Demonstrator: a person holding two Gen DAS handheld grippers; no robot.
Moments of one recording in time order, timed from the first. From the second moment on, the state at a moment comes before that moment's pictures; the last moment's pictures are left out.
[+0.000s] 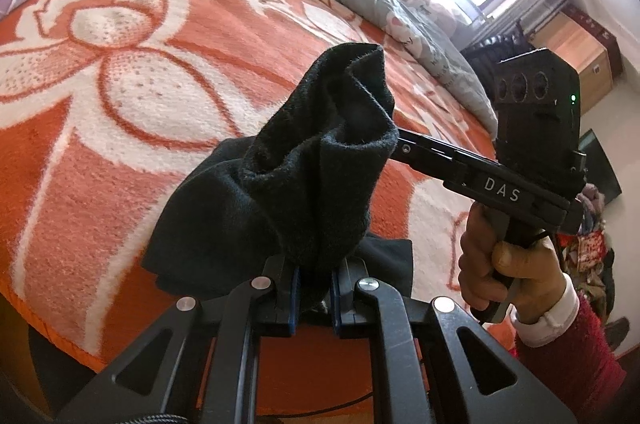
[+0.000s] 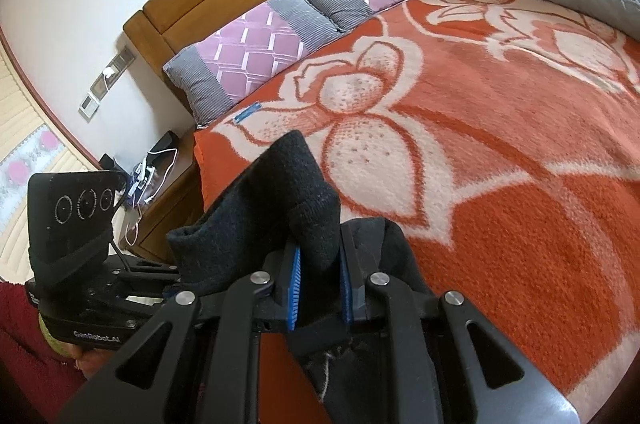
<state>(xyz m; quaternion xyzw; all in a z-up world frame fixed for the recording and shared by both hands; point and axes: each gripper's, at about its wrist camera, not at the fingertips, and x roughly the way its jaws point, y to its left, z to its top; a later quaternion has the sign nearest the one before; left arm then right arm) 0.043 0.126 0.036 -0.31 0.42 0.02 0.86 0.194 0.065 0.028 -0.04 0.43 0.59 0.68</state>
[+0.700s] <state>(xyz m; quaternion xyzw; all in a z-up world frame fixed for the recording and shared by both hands) 0.055 0.108 0.024 -0.29 0.44 0.01 0.85 0.204 0.050 0.009 -0.03 0.45 0.58 0.68</state>
